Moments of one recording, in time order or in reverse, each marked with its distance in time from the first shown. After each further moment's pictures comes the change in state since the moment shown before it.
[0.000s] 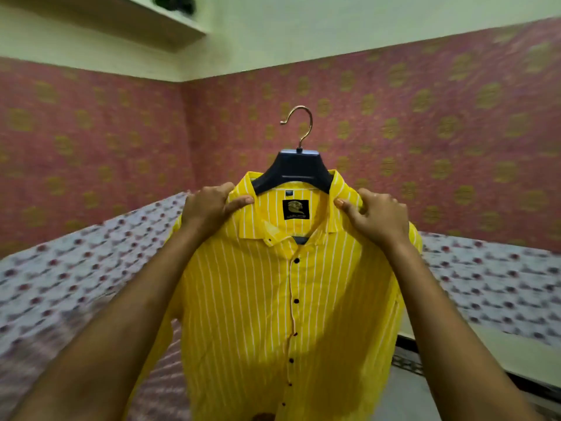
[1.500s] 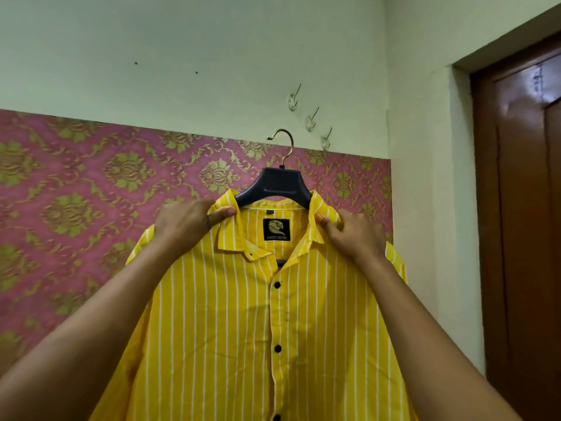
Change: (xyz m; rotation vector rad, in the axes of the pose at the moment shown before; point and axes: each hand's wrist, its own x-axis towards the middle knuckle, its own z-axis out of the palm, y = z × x) left_hand 0.540 0.860 0.387 -0.382 0.216 0.450; right_hand 0.174 0.873 -0.297 -0.694 0.220 0.528
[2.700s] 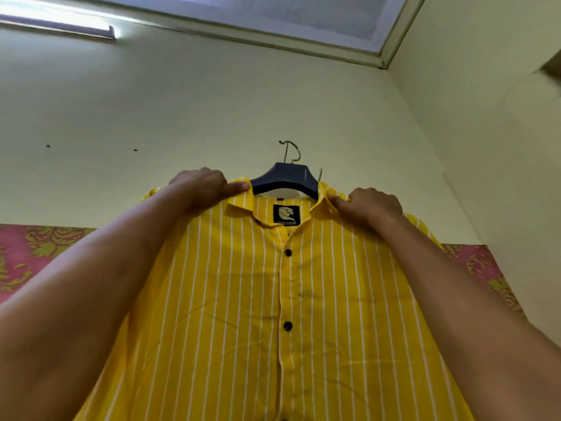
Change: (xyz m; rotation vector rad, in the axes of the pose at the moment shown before) left_hand 0.403 0.030 0.109 0.314 0.115 -0.031; right_hand 0.428 0.091 0.116 -0.006 0.223 -0.091
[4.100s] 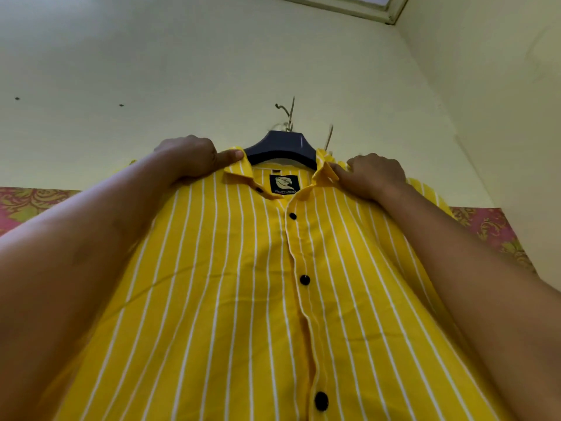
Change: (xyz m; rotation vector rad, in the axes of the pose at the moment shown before) left_hand -0.005 -0.014 0.019 0.010 -0.087 -0.112; right_hand -0.002 -0.017 0.027 -0.101 0.130 -0.070
